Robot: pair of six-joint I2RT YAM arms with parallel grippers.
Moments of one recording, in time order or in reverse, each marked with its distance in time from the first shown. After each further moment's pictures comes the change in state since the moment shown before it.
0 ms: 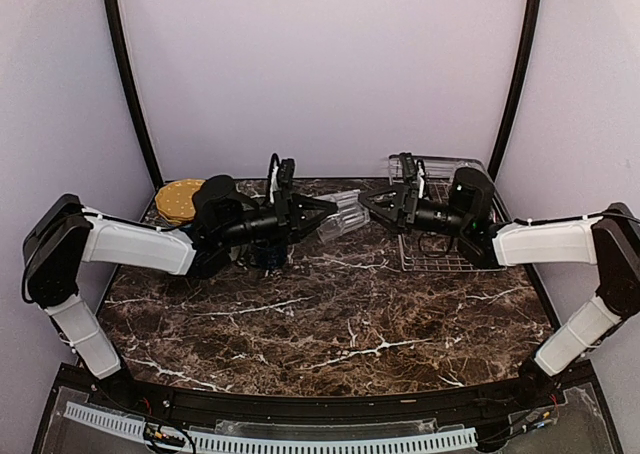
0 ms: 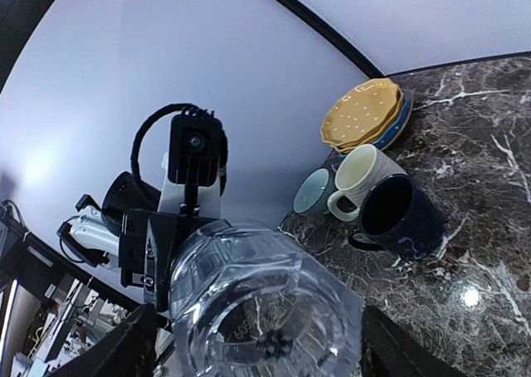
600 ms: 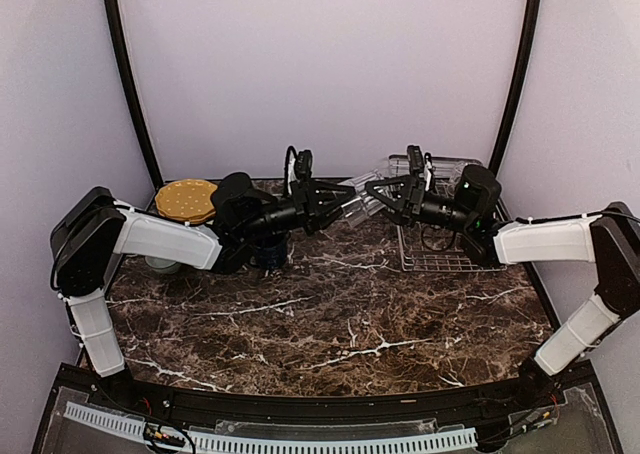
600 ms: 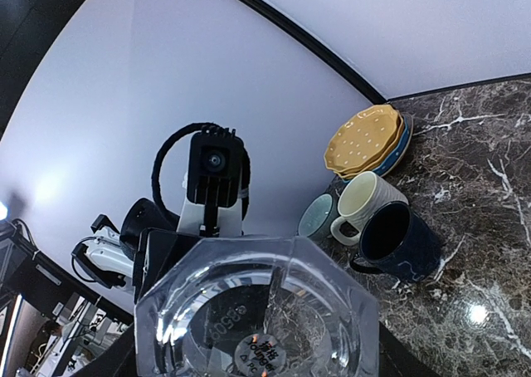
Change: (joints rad) left arm -0.017 0.127 0.114 0.105 0.004 -0.091; right arm -0.037 -0.004 0.000 0.064 0.016 0.064
